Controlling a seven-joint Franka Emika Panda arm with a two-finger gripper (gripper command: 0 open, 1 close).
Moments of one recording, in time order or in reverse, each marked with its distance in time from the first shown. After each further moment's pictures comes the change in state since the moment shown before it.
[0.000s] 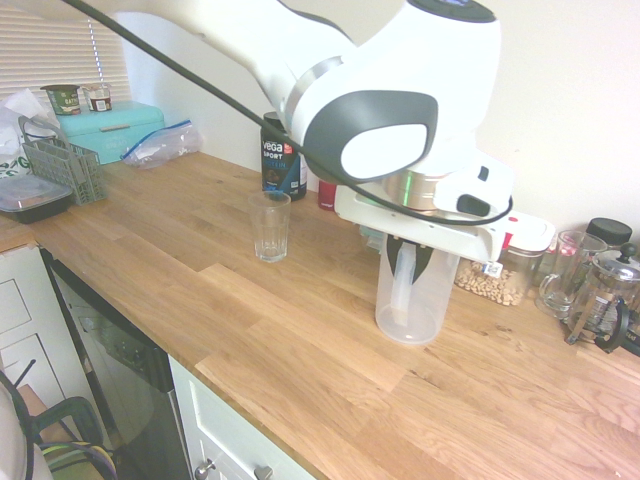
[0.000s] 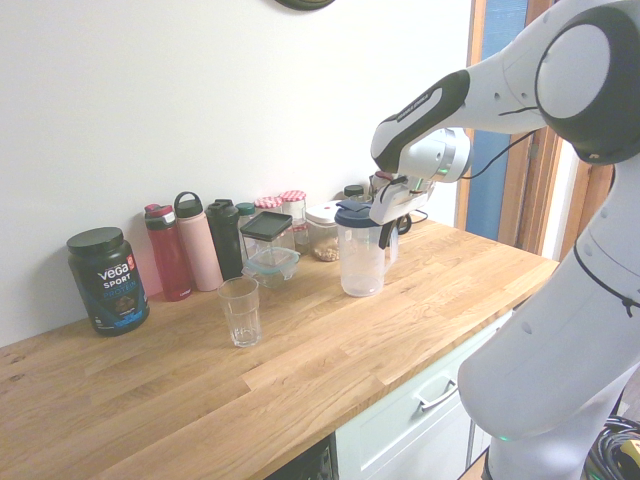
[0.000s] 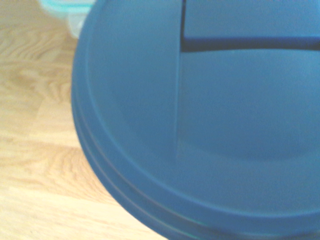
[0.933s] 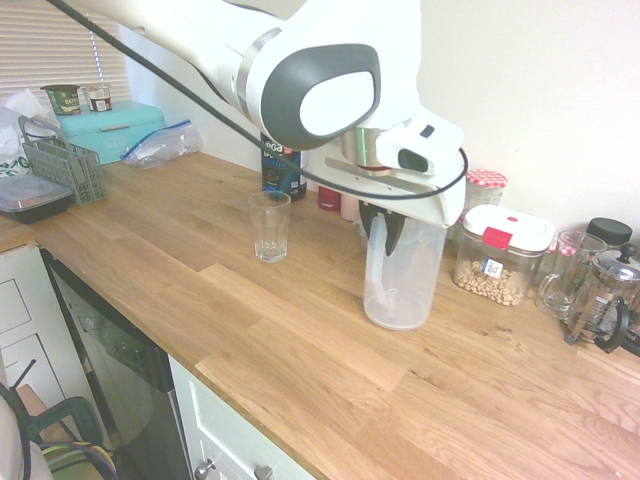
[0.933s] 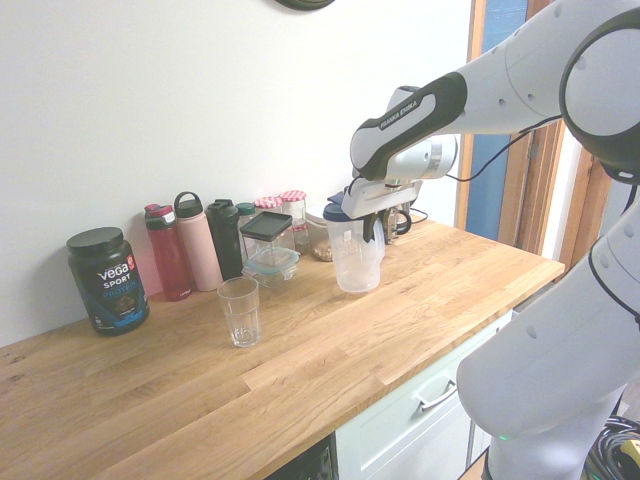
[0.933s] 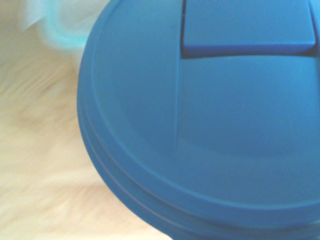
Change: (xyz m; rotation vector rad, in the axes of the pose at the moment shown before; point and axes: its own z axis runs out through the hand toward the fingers) arm -0.036 -0.059 -0.017 -0.073 0.155 0.248
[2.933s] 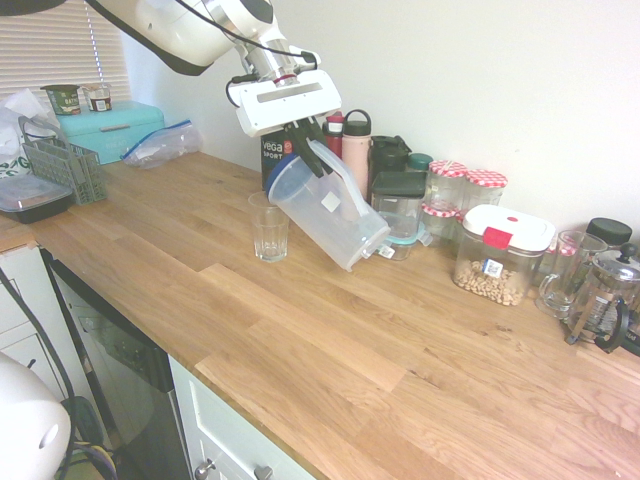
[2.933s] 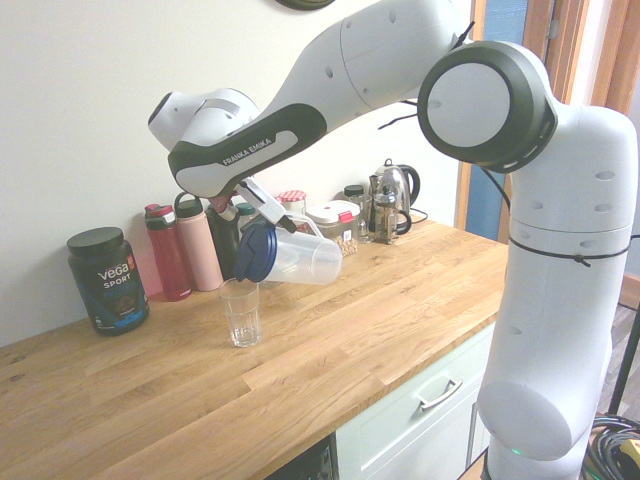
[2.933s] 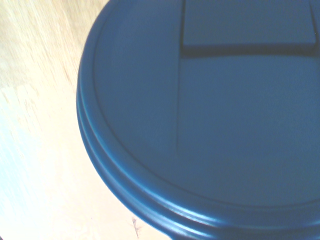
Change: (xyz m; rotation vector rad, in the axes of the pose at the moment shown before) arm -0.124 -0.279 0.004 -0.747 -0.294 -1.485
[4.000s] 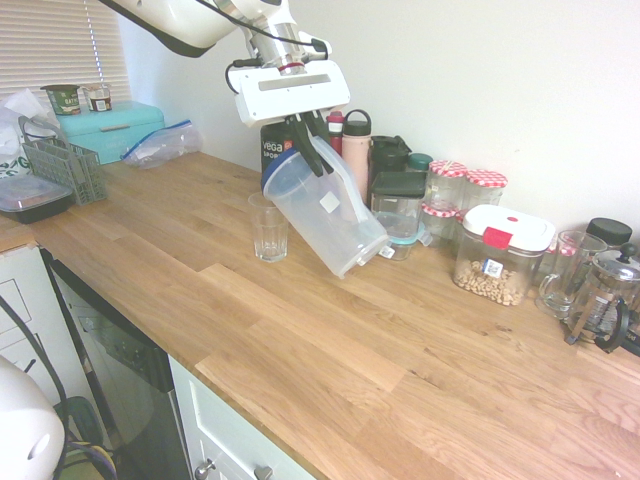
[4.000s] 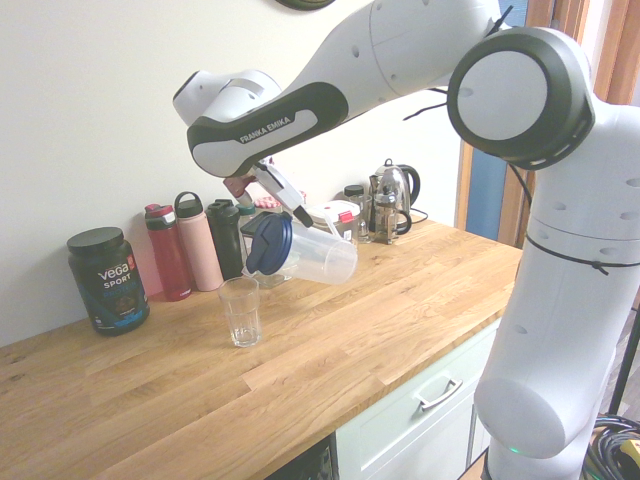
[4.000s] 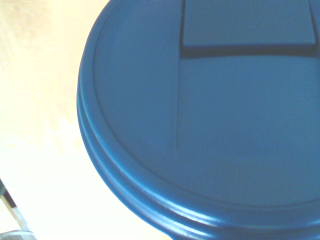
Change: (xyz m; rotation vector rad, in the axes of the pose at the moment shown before) arm -0.026 0.014 0.002 0.051 -0.018 -0.034
